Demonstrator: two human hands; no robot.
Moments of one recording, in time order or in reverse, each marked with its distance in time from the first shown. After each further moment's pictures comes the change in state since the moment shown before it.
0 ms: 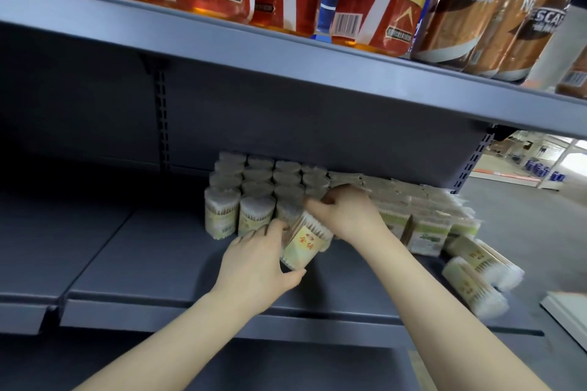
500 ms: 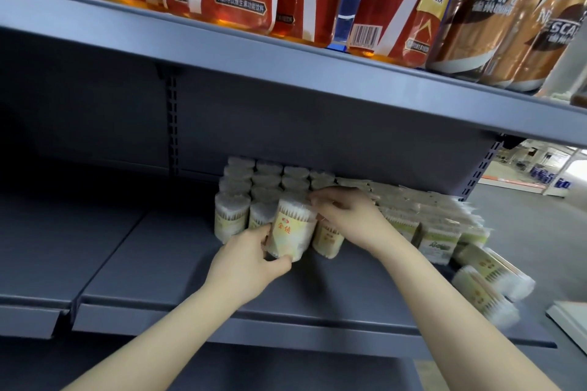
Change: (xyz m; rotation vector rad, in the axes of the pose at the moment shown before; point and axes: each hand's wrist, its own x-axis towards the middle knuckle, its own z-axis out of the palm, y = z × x) left_hand 0.004 -0.031 -0.010 -0.406 -0.072 -0.177; right_hand -0.004 -0.005 0.000 0.428 -0.030 -0.188
